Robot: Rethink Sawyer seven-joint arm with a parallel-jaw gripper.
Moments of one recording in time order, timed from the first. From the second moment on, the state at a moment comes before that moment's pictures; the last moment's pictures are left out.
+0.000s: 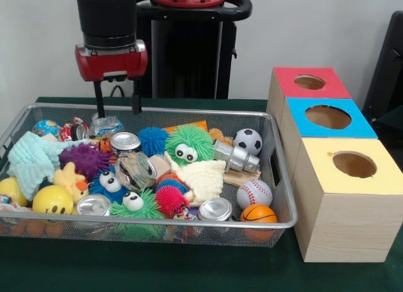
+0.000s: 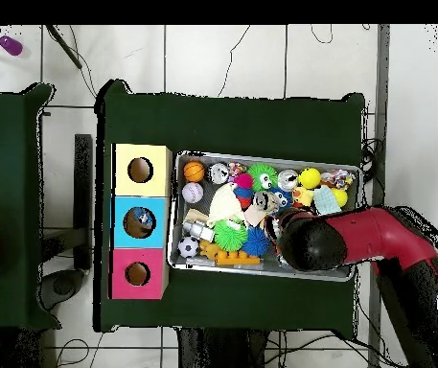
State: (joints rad) arm -0.98 -0.75 0.79 1.83 -0.80 0.72 1.62
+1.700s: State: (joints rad) arm -1.01 -0.68 0.79 1.83 -0.81 0.70 1.62
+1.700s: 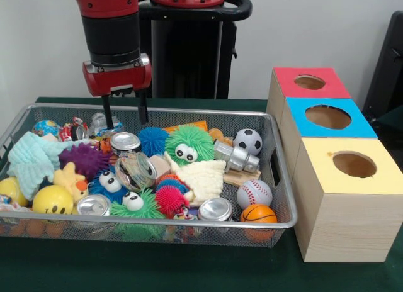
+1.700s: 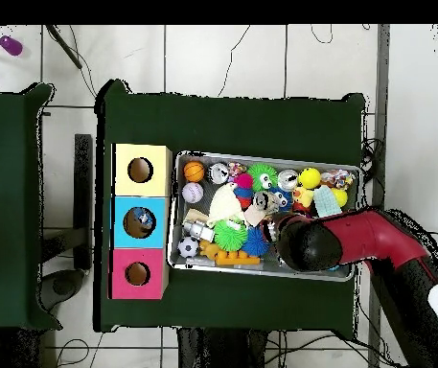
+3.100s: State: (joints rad) arm -1.00 -0.68 0.79 1.83 -0.84 0.70 1.62
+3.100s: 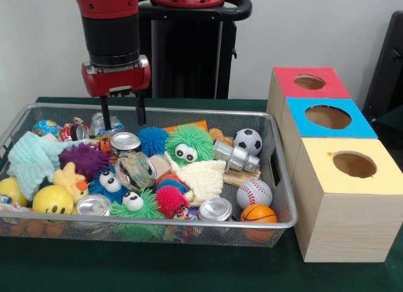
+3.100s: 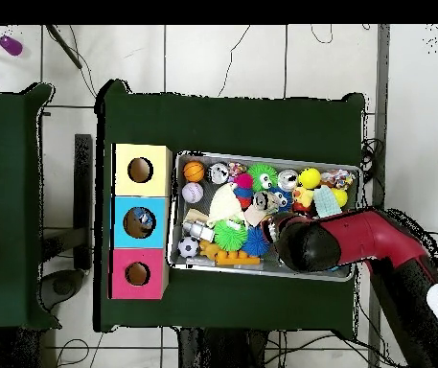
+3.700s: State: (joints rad) arm -1.01 -0.68 0.79 1.83 -0.87 0.70 1.62
